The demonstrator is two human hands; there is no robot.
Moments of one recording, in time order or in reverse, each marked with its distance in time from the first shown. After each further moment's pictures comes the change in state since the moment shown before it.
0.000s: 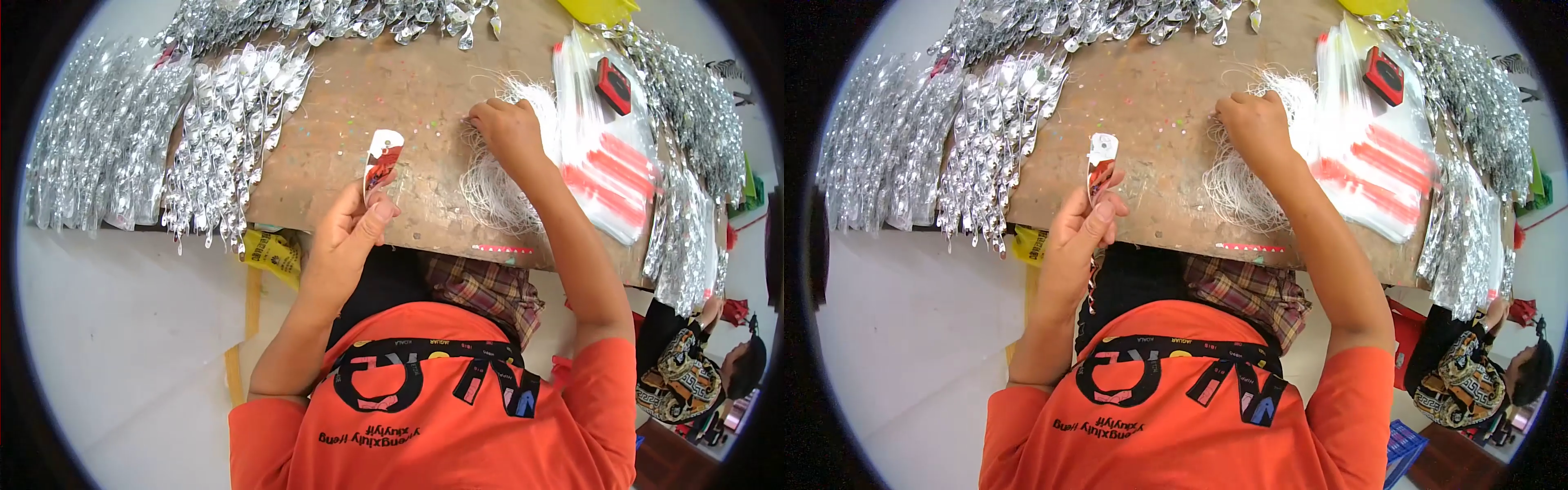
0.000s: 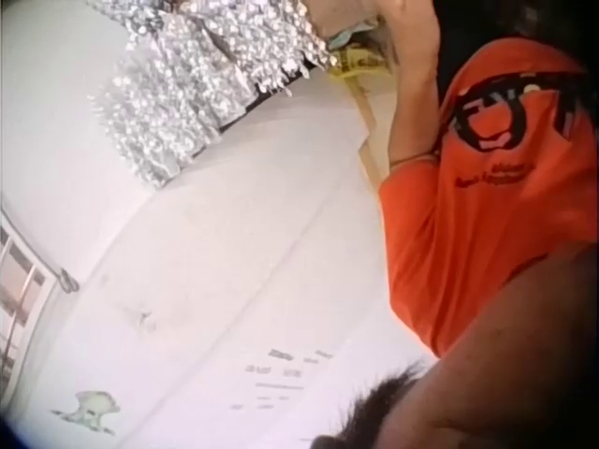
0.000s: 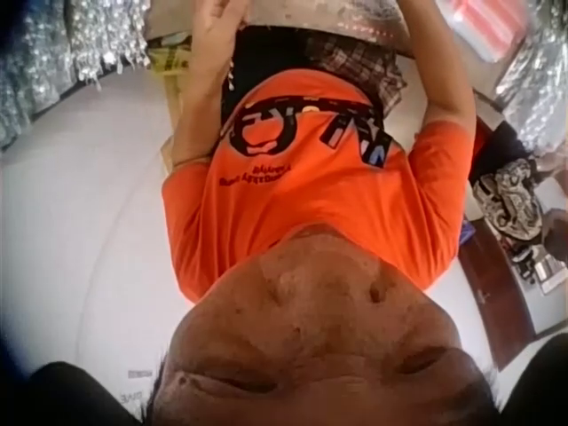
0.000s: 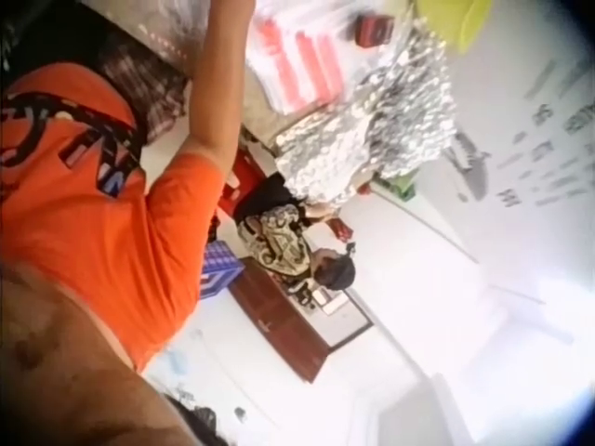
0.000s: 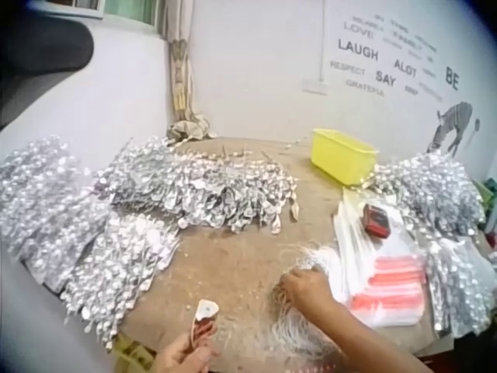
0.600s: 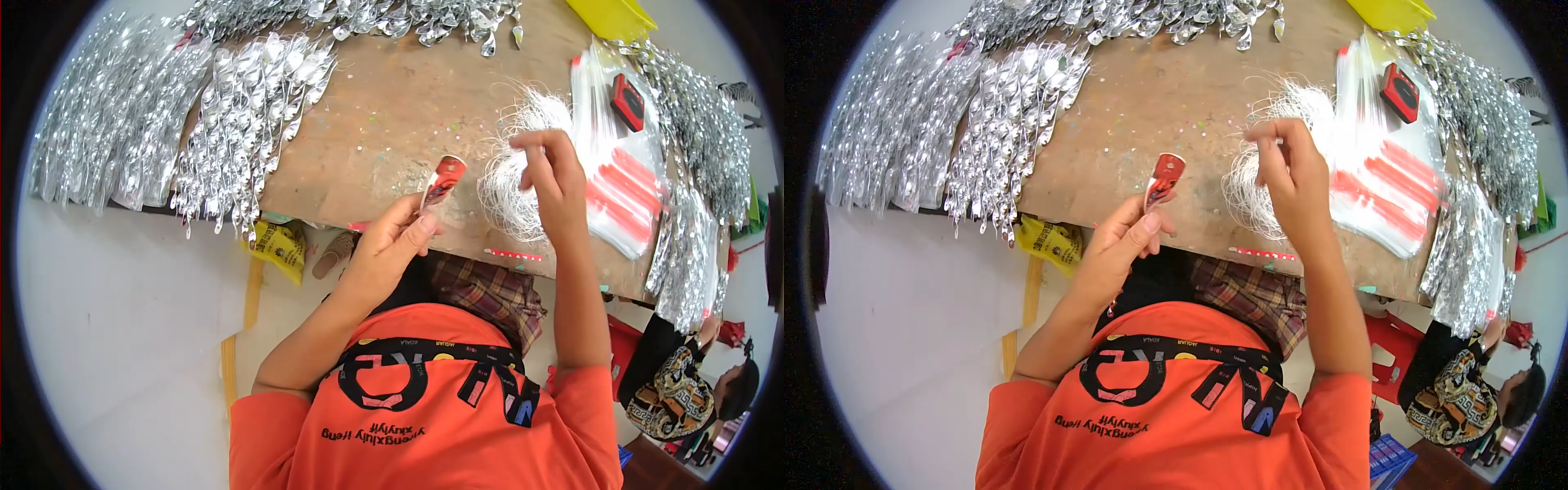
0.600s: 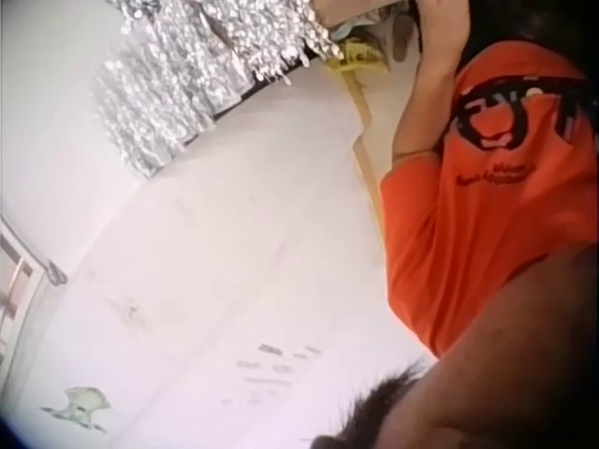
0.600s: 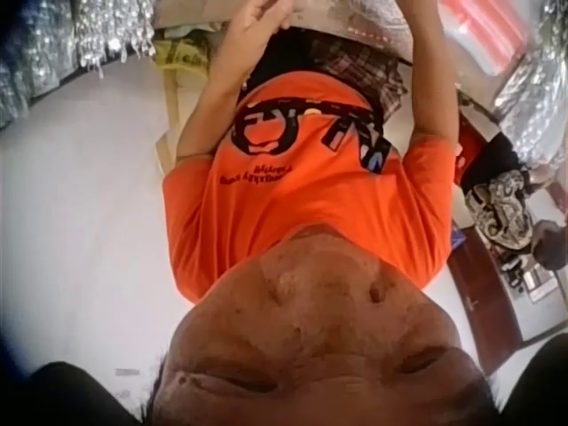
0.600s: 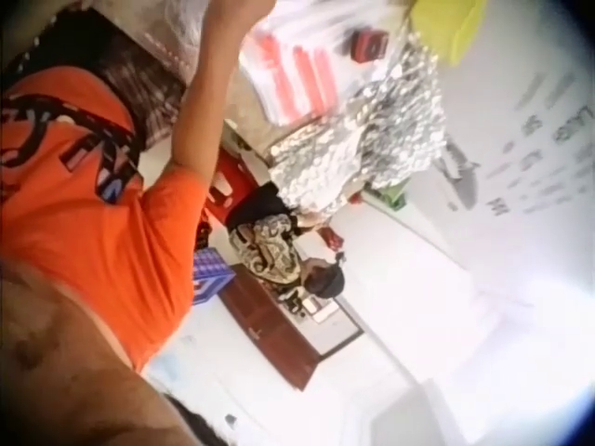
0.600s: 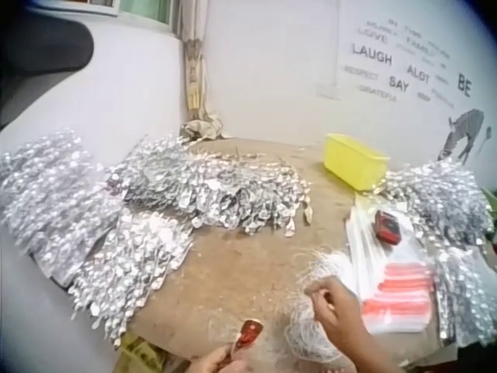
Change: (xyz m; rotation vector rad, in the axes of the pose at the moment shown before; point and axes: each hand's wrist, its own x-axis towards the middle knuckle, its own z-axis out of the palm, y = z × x) left_hand -0.004 -0.018 0.012 0.001 -0.130 -0.049; right_hand -0.029 -0.056 -0.081 0.891 0.027 0.596
